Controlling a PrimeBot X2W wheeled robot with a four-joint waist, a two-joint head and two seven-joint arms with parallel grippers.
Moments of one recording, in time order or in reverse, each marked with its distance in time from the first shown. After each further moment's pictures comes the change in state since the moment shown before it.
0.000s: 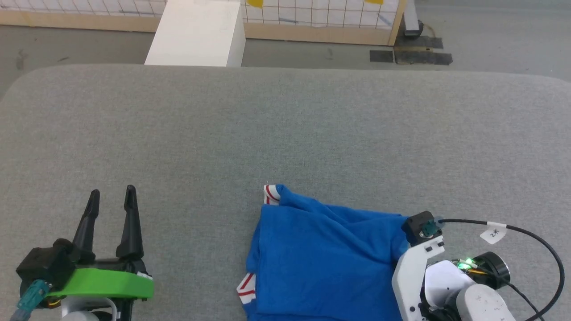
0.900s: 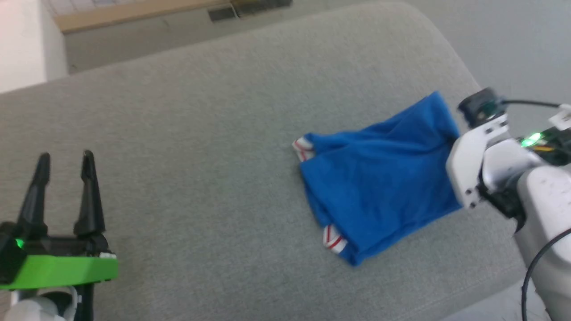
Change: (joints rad) left arm -0.017 0.066 0.072 -0.189 0.038 0.001 0.030; right arm -0.444 -0.258 0.071 0.118 0.098 0.000 -0.046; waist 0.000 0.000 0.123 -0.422
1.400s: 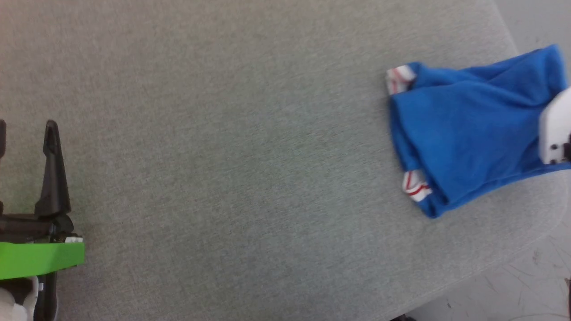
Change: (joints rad) left arm -0.034 0.096 0.050 -0.134 -0.005 0.000 0.083; right arm -0.094 -0.008 -0.372 0.126 -0.191 0.000 -0.054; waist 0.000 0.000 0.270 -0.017
